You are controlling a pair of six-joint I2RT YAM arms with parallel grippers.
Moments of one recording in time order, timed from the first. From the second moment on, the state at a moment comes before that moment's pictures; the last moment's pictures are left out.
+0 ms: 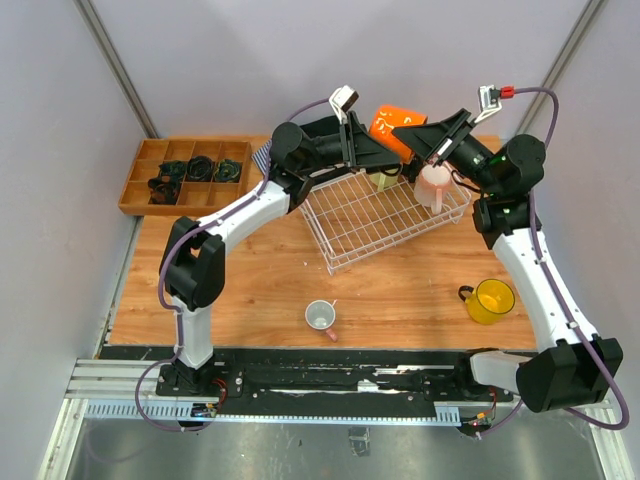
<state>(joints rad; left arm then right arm) -0.61 1.94 1.64 0.85 0.91 -1.42 0.16 1.23 1.21 0.36 -0.68 1.09</state>
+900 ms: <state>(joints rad) -0.61 1.98 1.61 0.94 0.85 -1.49 0.20 1.25 1.12 0.52 -0.53 1.03</state>
